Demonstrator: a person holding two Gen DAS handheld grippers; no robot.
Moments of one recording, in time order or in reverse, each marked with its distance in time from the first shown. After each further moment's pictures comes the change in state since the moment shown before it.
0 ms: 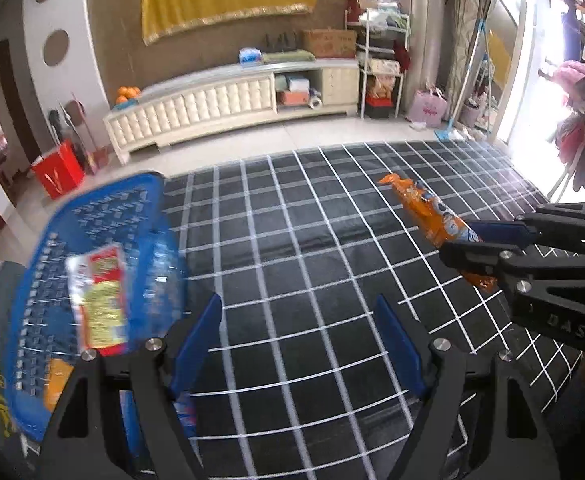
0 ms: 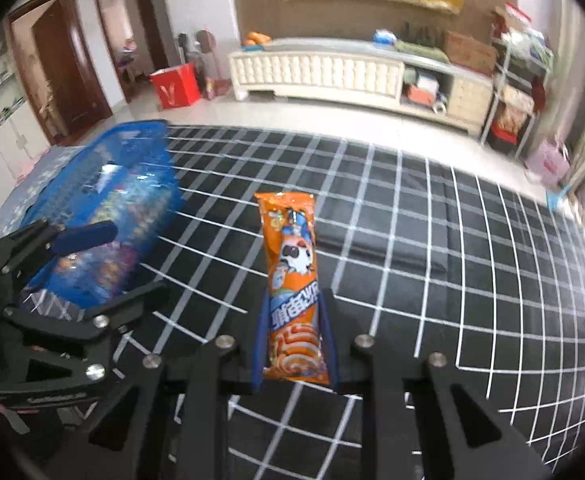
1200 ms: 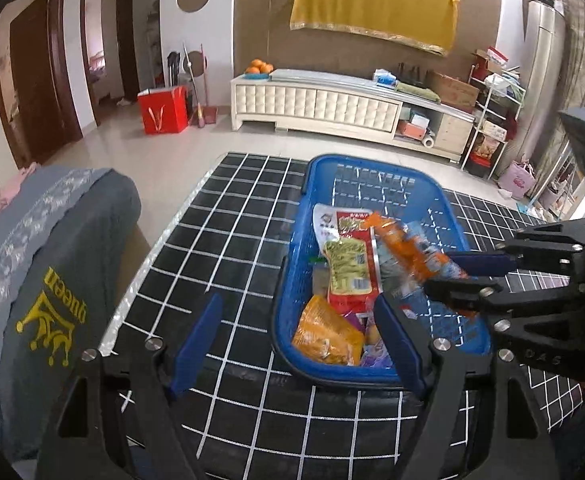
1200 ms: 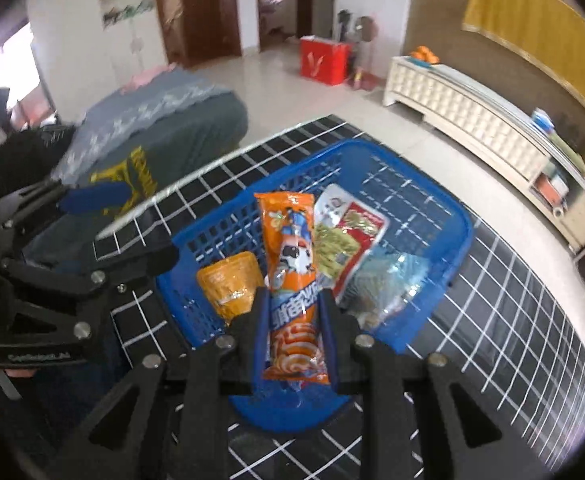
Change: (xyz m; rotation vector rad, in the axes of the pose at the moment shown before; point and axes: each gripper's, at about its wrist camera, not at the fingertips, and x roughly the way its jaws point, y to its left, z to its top) left arm -0.100 0.219 -0.077 -0.352 -0.017 0.196; right arm 0.046 0.242 0.064 -0.447 0.085 0.251
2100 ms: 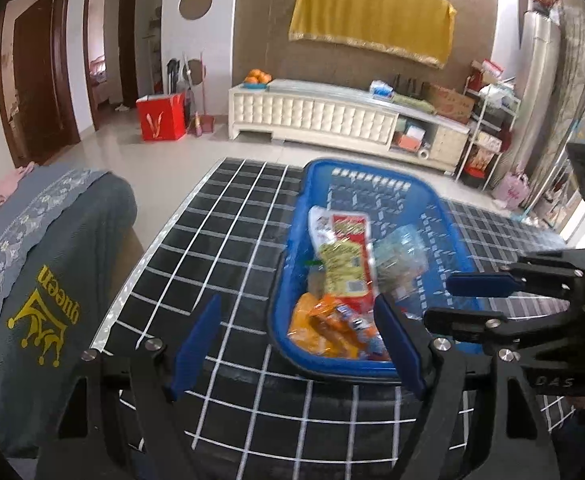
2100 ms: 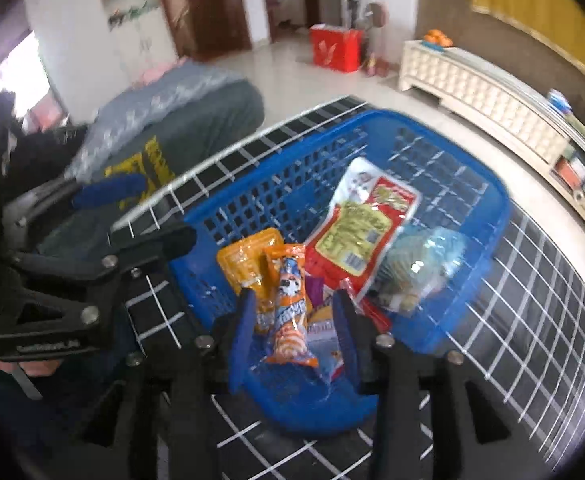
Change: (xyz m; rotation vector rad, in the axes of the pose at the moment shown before) left arm -0.014 -0.007 -0.010 -0.007 -0.074 -0.020; right arm -0.005 0.009 -0.019 0.085 -0.016 0.060
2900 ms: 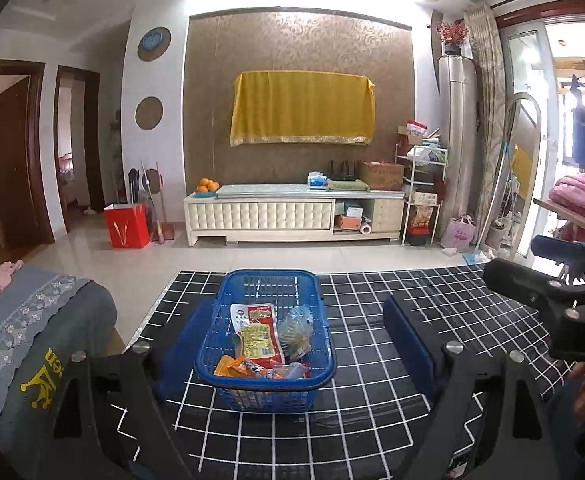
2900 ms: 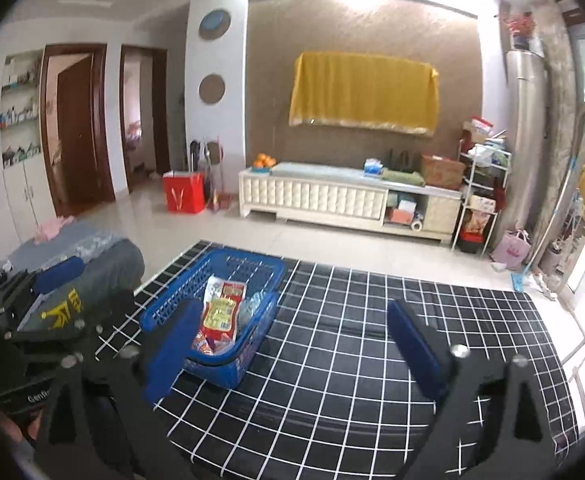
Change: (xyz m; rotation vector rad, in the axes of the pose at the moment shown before) left arm -0.160 -0.092 -0.020 0.161 -0.356 -0.125; right arm -0.227 0.038 -0.101 0.290 -0.517 -0.507
